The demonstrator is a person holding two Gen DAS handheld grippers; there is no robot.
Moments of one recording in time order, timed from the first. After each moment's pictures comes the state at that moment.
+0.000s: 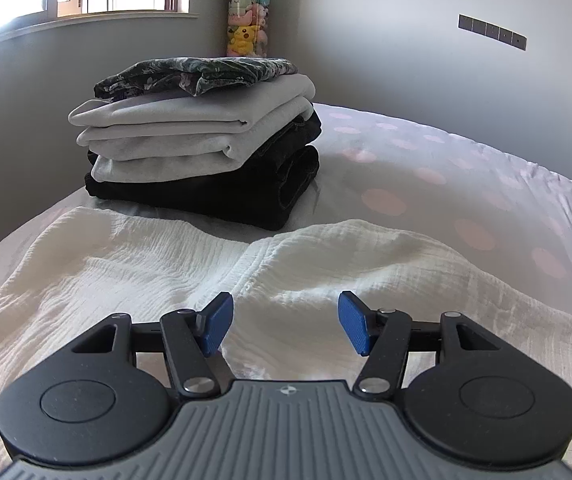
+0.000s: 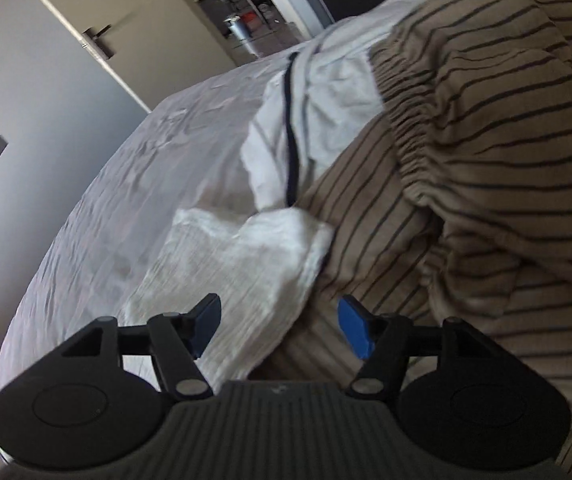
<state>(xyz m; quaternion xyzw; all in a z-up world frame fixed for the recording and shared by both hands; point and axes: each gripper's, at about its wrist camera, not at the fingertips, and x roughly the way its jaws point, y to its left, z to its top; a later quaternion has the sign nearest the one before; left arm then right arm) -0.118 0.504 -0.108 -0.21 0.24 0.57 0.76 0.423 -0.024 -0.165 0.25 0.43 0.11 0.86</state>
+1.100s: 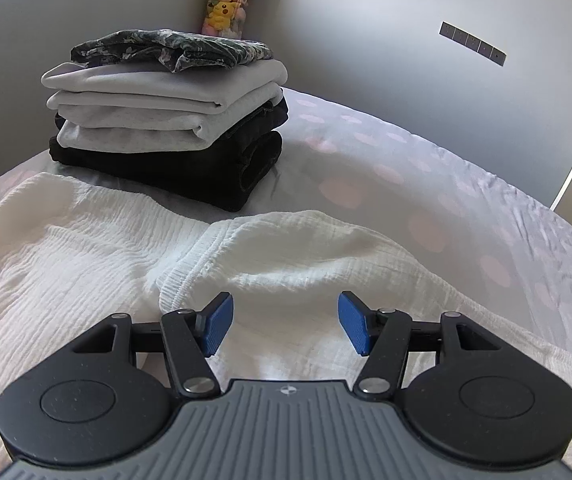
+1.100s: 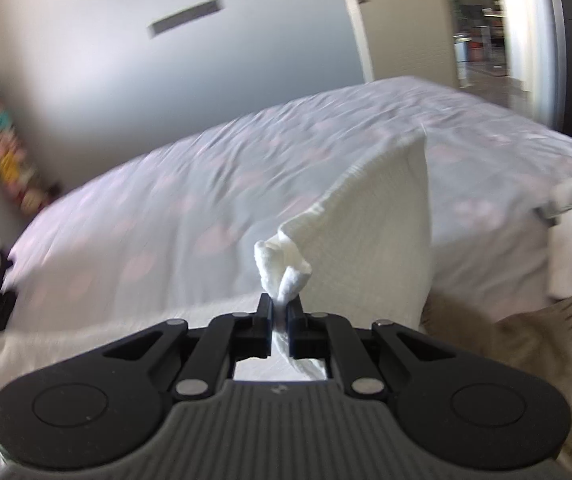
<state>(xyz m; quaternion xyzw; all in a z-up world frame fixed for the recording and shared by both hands) -0.132 0.504 -0.099 -0.28 0.21 0.51 0.78 0.293 0.204 -0.087 -0.03 0.35 0.41 0.84</state>
